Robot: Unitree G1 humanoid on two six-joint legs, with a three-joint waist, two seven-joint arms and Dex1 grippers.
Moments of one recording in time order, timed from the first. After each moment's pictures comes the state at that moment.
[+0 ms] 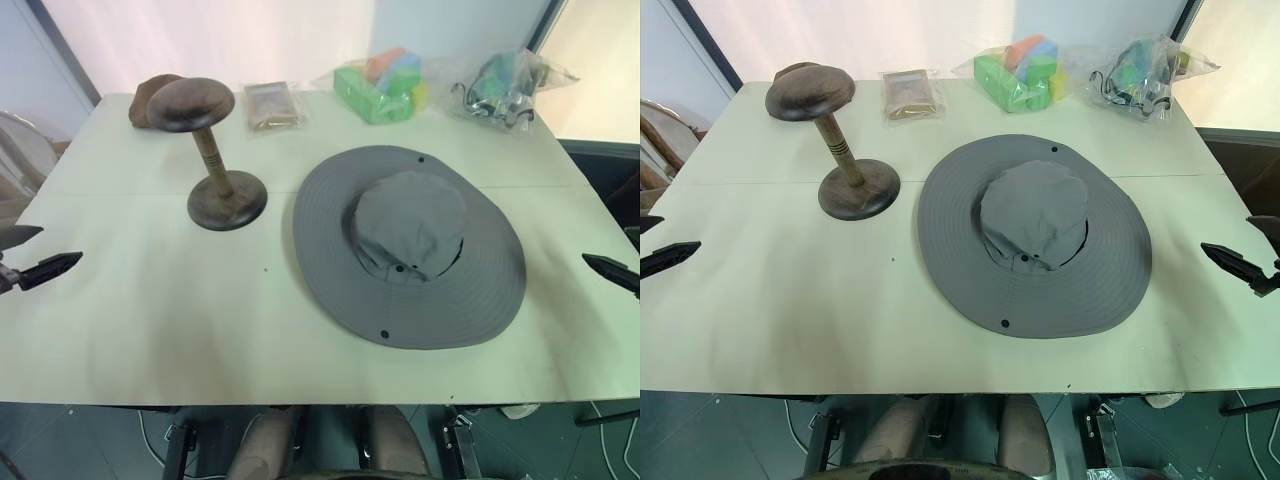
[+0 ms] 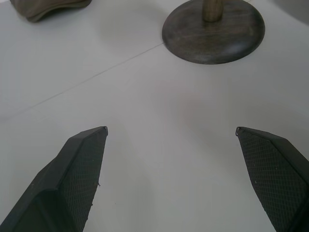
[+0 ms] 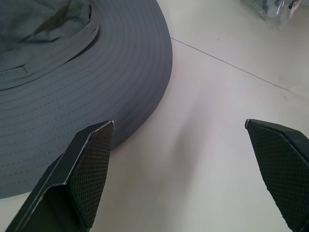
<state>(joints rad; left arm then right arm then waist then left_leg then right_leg) -0.13 1.12 0.53 0.46 -0.42 0.23 -1.17 -0.02 -1.07 -0.63 0.31 0.40 0.25 1.07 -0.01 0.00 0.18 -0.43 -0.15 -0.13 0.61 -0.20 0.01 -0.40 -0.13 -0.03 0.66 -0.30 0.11</state>
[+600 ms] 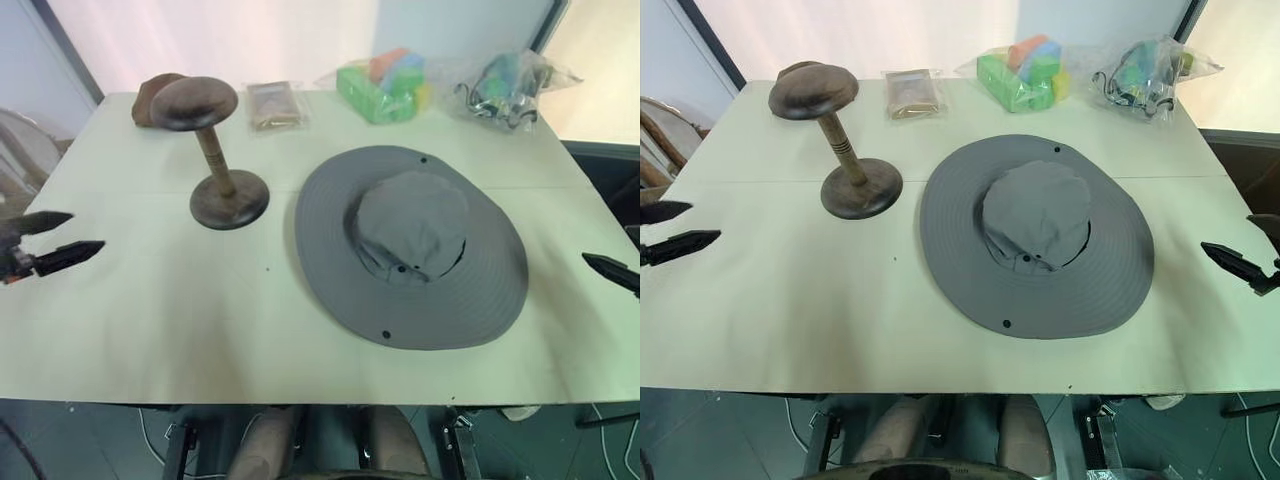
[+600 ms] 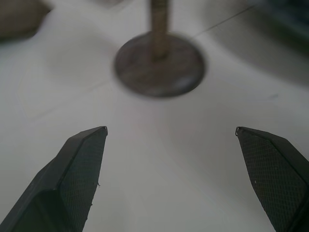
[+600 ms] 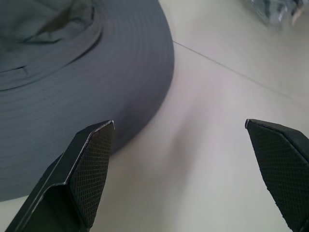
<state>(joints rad) -0.32 1.15 0.43 0.27 -0.55 0.47 -1.32 0.00 -1.09 -0.63 0.20 0.39 0.26 1.07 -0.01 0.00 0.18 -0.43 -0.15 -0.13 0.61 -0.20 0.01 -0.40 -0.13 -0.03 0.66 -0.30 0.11</state>
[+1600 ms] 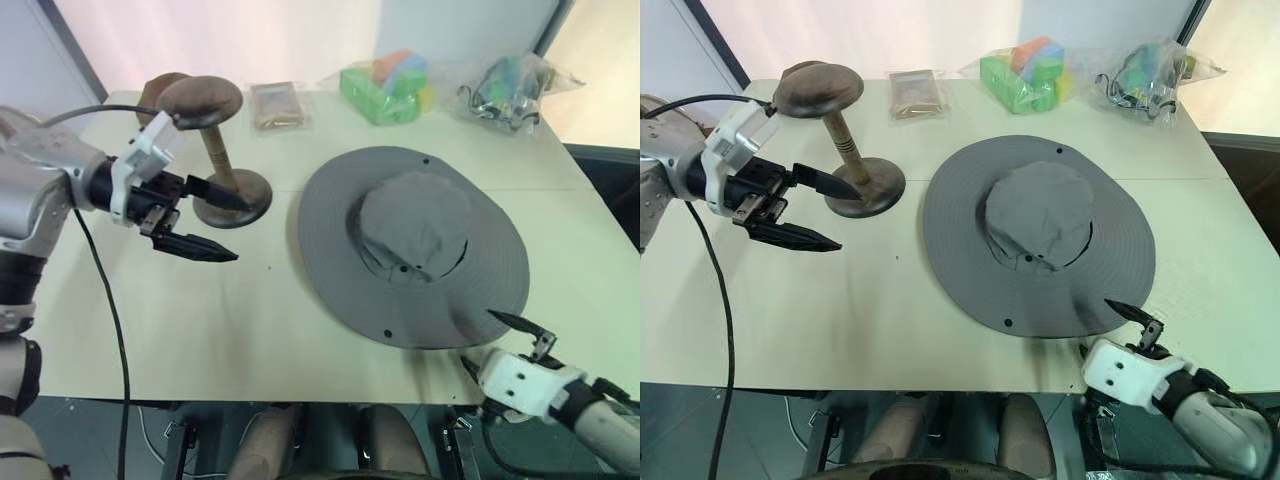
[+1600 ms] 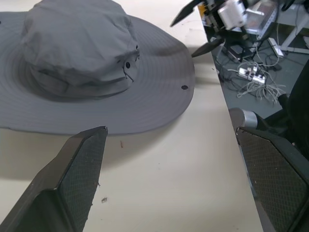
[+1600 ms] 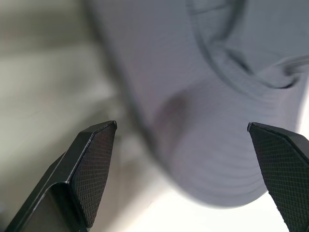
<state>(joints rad) -0.88 1.05 -0.22 0.14 -0.66 0.54 -1.61 0.61 -0.56 -0.29 -0.70 -0.43 0.04 0.60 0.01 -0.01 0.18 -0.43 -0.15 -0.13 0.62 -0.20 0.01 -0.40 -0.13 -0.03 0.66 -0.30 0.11</state>
